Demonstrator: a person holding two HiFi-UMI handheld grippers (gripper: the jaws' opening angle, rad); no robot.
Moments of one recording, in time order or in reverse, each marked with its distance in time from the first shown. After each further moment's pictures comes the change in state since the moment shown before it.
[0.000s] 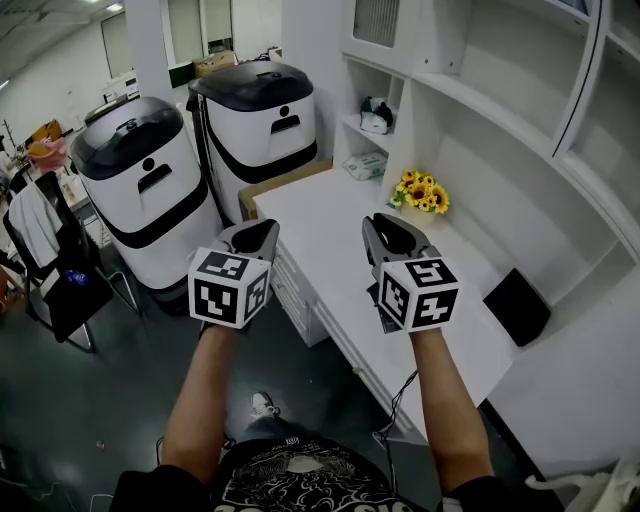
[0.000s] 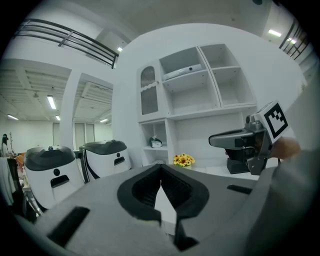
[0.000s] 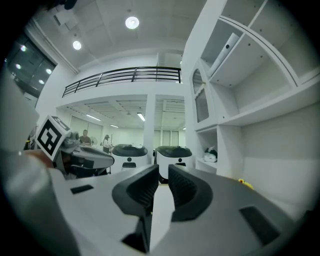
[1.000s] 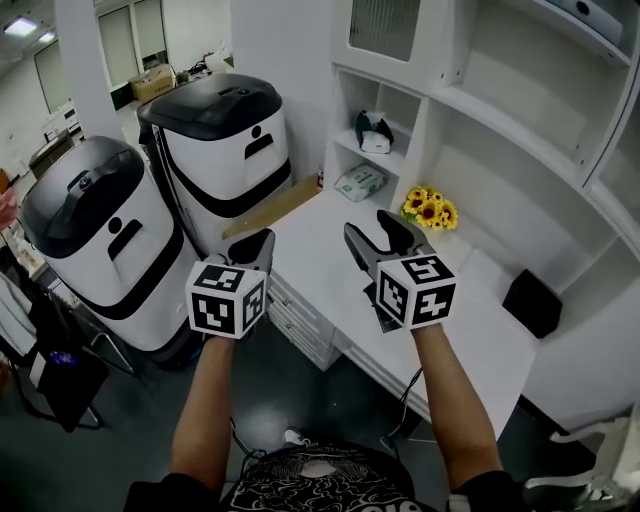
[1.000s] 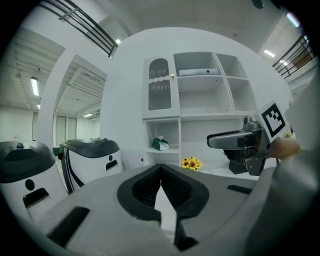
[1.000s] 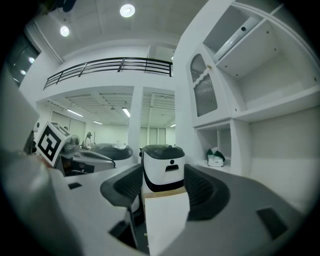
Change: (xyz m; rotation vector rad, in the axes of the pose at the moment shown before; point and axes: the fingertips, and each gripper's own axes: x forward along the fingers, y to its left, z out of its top) left arm 0.113 0.163 0.008 -0.029 -0.013 -0.213; right arm 0.178 0.009 0.024 0.031 0.044 -0.172
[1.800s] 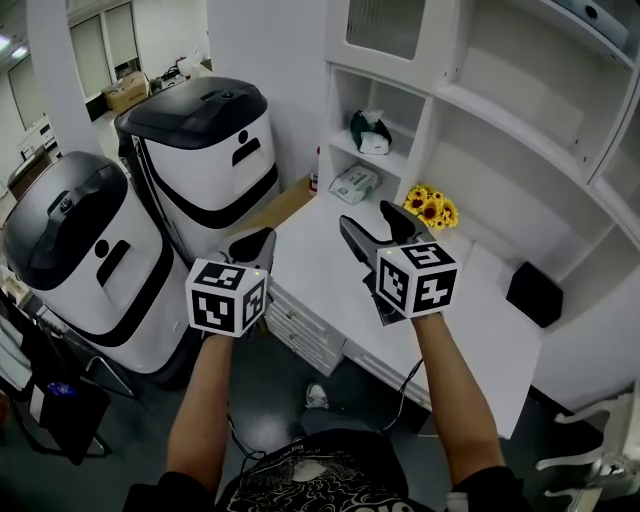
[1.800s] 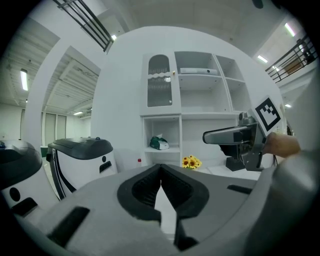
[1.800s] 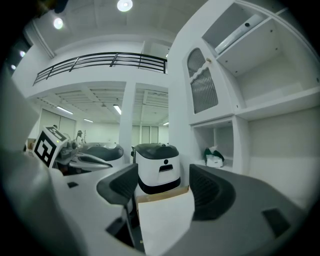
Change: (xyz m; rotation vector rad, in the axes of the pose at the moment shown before) left arm 0.040 0.045 -0.004 0.018 0.004 -0.111; right arm 0.056 -0.004 0.006 0.021 0.022 -0.097
